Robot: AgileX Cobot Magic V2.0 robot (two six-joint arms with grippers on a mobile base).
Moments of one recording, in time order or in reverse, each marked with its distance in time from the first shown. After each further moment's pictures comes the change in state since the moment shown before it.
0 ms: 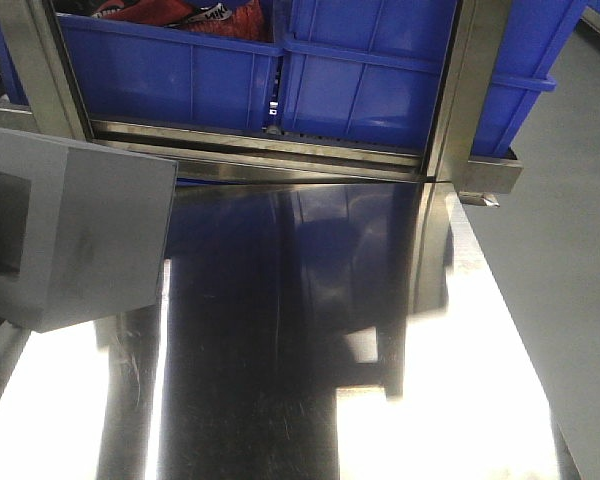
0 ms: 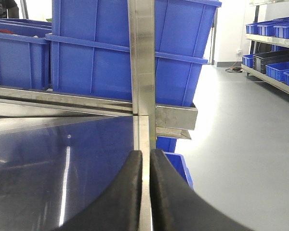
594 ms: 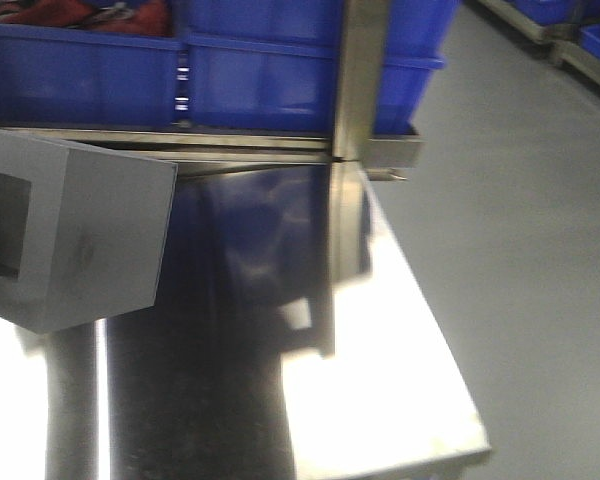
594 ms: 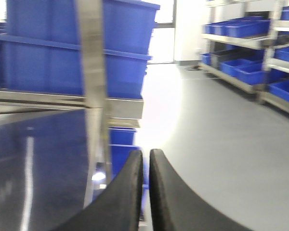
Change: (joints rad) left arm 0.000 0.000 0.000 0.000 0.004 0.000; right arm 0.000 0.000 0.000 0.000 0.000 0.000
